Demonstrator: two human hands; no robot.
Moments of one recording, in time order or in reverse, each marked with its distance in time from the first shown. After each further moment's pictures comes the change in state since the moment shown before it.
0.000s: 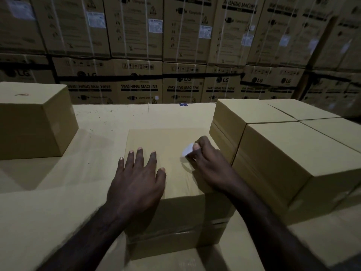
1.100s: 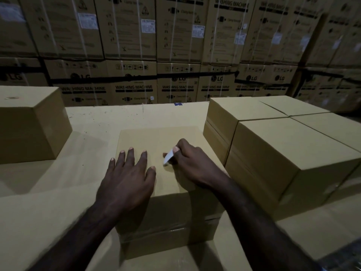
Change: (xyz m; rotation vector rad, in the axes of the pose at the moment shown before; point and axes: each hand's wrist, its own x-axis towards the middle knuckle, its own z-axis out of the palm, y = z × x) left_hand 0.002 0.001 0.002 0.004 0.012 -0.017; right_hand 0.006 -0.006 0.007 -0.063 -0.118 0.047
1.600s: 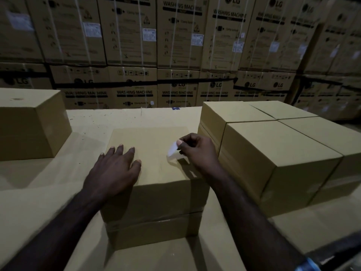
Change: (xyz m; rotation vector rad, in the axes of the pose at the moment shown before) left_hand -0.004 0.005 -0.007 -0.045 0.030 -0.010; right_hand -0.017 0.030 -0.030 0.396 0.325 0.088
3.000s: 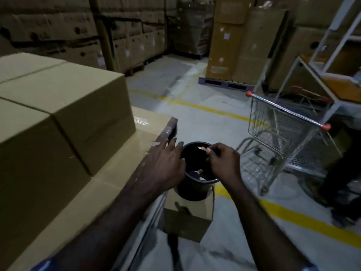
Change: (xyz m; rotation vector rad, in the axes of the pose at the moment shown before) left_hand -0.105 0.658 0.241 -0.120 -0.127 1.270; right_hand -0.293 0.283 -0.539 -0.533 1.095 0.555
